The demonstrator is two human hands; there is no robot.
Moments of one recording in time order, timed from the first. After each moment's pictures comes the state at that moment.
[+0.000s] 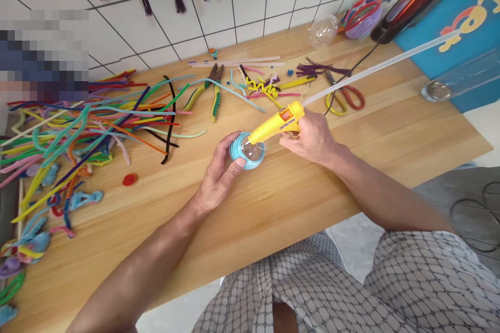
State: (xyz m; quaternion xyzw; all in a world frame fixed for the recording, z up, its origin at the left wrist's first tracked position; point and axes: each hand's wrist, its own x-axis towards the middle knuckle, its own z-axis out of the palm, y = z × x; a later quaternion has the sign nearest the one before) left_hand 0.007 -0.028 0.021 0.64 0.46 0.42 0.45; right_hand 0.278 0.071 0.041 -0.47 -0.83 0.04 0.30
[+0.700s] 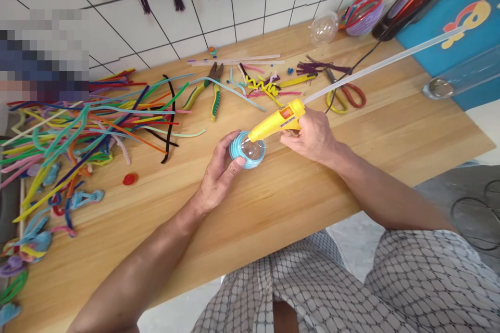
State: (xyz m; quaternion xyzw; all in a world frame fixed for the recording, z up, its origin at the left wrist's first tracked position) left_hand 0.006 -0.027 0.018 0.65 0.44 0.44 0.44; right_hand 0.278 0.073 0.038 -0.45 -0.83 0.03 0.33
